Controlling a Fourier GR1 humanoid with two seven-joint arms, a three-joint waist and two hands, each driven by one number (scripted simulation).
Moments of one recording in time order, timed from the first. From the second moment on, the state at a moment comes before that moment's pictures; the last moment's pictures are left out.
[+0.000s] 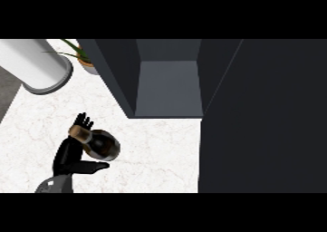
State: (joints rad) left arm -0.22 0.14 0.20 -0.68 0.10 -0.28 -0.66; right arm 0.04 -0.07 -0.05 -2.37 -0.27 0.26 0.43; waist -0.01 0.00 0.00
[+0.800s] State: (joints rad) left arm -0.33 0.14 0.22 -0.40 0.13 -0.36 -0.80; right arm 0.07 -0.05 -0.03 -2.37 -0.24 0.28 0.41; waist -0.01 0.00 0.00
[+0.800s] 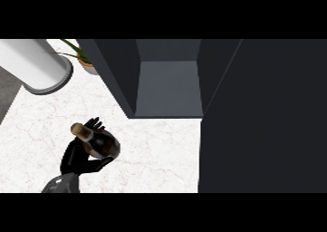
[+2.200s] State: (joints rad) left arm -0.11 0.11 0.16 -0.62 0.15 -0.34 -0.93; right arm 0.09 -0.06 -0.06 -2.37 -0.25 0.29 0.39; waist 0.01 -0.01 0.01
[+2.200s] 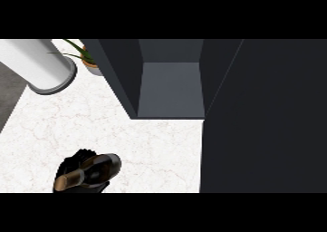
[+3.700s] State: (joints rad) left arm 0.17 0.00 -0.22 -1.78 0.37 0.01 -0.24; right arm 0.09 -0.06 -0.08 -2.31 -0.26 0.31 0.36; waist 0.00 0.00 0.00
